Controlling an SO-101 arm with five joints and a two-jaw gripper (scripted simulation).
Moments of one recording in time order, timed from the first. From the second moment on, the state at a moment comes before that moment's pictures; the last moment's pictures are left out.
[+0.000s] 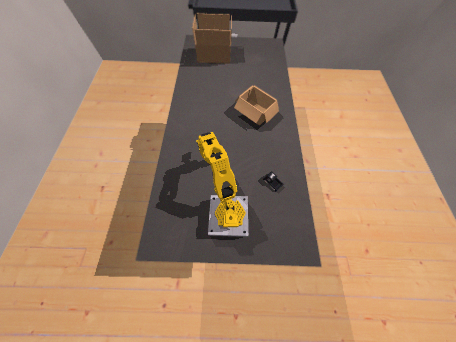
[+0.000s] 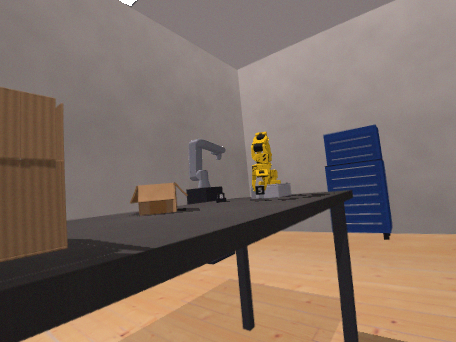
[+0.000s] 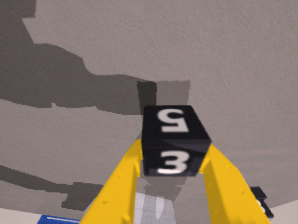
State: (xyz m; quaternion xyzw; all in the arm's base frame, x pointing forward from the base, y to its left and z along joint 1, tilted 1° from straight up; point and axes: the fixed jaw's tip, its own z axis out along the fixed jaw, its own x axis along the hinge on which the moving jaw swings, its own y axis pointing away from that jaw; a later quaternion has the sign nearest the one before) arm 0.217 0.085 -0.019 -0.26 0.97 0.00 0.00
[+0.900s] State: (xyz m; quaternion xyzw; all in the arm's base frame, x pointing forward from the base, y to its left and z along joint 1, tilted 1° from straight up) arm 0.217 0.085 -0.029 -0.26 0.97 0.00 0.00
